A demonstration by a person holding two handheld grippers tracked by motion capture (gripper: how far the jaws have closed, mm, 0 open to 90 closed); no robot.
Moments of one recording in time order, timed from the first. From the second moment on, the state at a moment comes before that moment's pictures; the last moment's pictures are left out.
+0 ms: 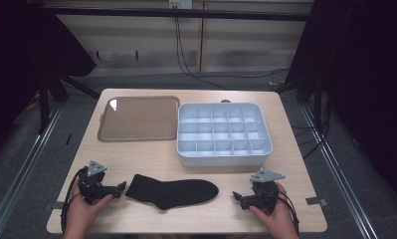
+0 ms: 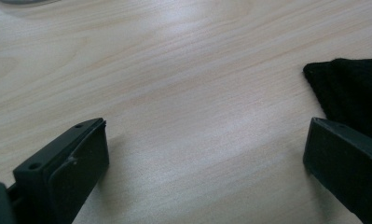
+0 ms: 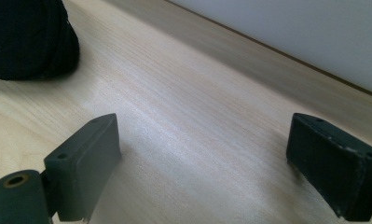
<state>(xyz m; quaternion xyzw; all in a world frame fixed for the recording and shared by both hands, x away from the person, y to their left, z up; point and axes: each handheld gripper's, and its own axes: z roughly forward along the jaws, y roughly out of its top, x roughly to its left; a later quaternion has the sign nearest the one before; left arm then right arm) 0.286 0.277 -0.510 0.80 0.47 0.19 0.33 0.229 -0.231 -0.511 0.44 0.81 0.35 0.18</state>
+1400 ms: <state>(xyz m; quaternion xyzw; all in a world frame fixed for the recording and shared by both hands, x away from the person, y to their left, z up) 0.285 0.275 -0.510 0.79 0.48 0.19 0.33 0.229 -0.204 -0.490 0.43 0.82 0.36 0.12</state>
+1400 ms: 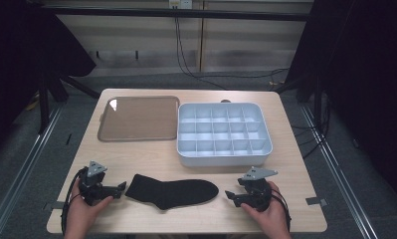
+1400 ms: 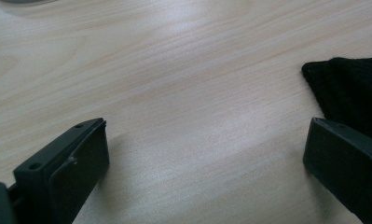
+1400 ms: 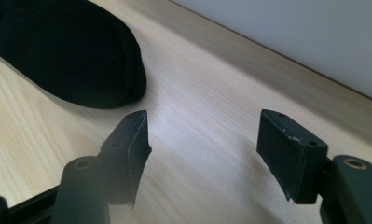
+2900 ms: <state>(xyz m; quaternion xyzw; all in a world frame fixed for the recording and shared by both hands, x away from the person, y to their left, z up) 0.279 0.269 -0.487 0.79 0.49 0.17 0.32 0.239 -0.158 -0.491 0.40 0.85 0.34 0.10</state>
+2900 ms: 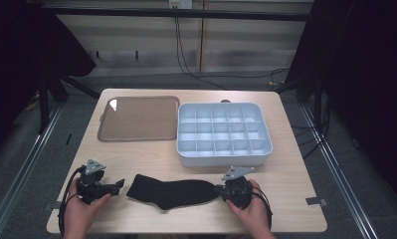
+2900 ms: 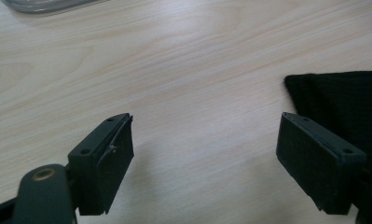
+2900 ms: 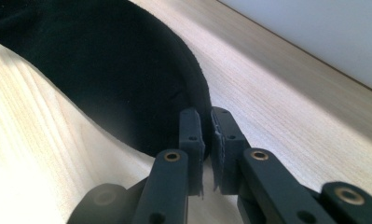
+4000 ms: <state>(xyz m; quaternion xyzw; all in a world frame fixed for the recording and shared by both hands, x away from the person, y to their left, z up) 0.264 0.223 -0.463 0.83 0.47 0.09 0.29 0.237 -0.157 -0.496 0.41 0.83 0.36 0.10</state>
